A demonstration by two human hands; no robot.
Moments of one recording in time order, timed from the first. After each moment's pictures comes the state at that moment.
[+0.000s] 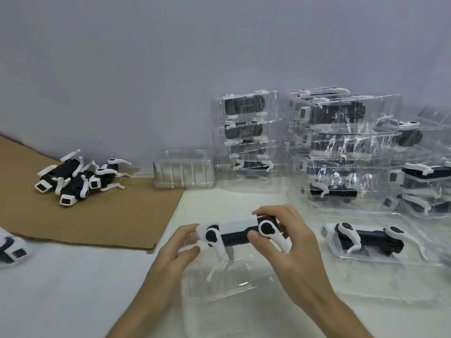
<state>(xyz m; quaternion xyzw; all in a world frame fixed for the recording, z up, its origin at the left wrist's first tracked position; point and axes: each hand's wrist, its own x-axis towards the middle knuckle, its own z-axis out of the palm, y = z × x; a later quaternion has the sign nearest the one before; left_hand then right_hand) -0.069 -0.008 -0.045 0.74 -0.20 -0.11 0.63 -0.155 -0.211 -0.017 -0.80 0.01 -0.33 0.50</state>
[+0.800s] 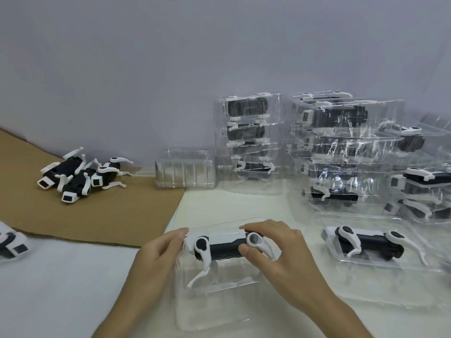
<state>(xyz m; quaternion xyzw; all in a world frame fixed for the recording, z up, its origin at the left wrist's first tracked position) -0.059 0.005 -0.040 0.81 -0.10 -0.06 0.58 -0.151 -0.216 -0.029 -0.89 0.00 -0.23 0.39</state>
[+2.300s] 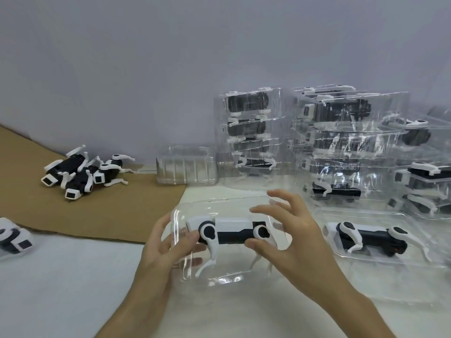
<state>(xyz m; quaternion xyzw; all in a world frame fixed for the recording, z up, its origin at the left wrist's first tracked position) -0.080 -0.008 -0.039 0.61 -0.10 -0.12 0.78 -0.152 -0.235 -0.016 -0.87 -0.03 -0.26 0.41</state>
